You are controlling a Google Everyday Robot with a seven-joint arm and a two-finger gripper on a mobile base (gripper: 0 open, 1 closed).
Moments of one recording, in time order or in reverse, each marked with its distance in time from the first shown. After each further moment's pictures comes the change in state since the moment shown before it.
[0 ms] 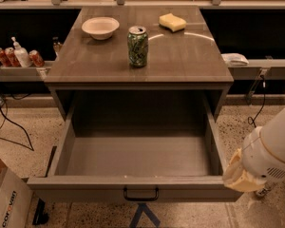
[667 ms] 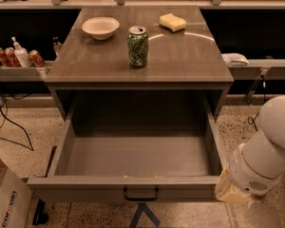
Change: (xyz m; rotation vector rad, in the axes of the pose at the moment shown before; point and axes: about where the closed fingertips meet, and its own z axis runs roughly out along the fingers) arm 0.014 0.007 0.055 -0.053 0.048 0.019
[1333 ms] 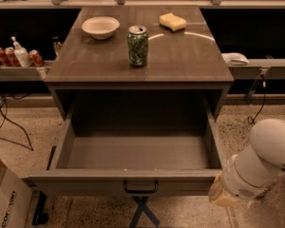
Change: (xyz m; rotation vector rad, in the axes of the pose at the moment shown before) arm 0.014 -0.022 0.064 0.007 -0.049 0.002
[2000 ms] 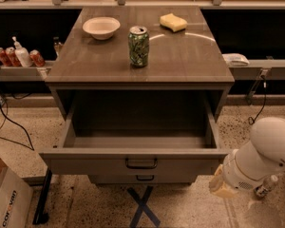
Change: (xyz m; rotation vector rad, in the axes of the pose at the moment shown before) arm 0.004 -0.035 0.008 0.056 -0.015 -0.024
